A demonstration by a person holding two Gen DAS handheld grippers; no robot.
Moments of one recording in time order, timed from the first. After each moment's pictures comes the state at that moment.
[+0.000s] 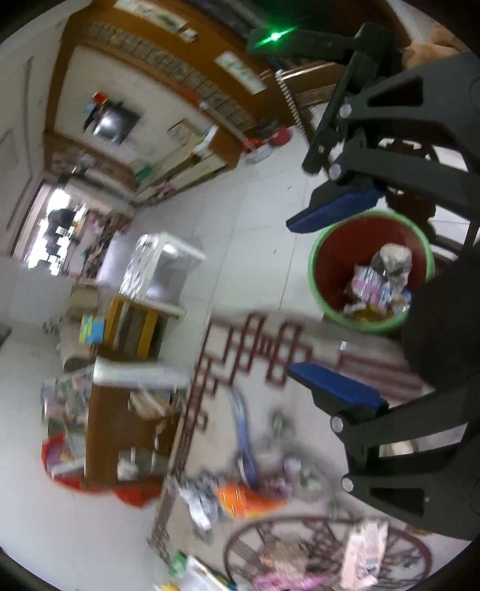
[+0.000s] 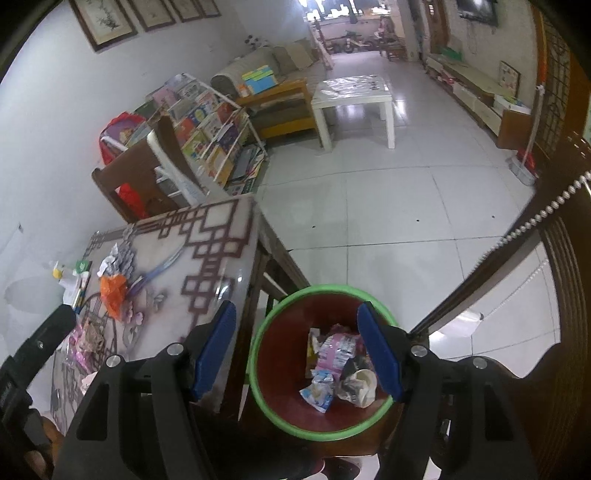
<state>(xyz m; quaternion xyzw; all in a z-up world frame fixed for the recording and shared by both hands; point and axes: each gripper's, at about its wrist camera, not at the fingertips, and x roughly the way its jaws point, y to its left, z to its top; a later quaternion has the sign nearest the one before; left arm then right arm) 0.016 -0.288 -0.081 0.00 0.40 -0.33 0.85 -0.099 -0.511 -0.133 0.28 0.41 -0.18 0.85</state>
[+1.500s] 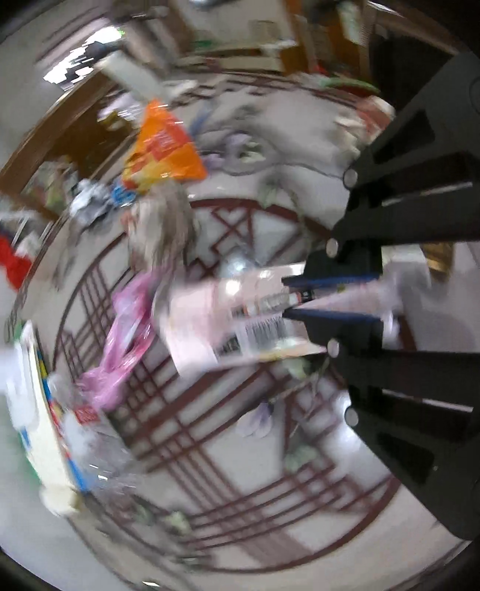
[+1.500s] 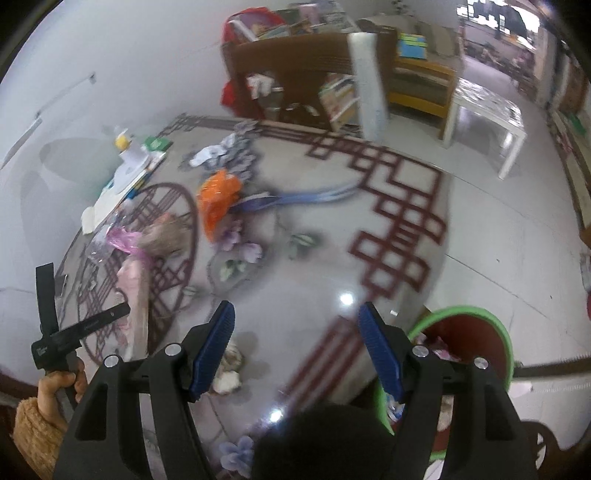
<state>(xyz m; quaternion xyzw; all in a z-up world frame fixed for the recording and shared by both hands) 0.131 0.000 -0.215 -0.08 0.57 -0.08 0.82 0.060 -0.320 -0.144 0.13 0.50 0.02 0.85</state>
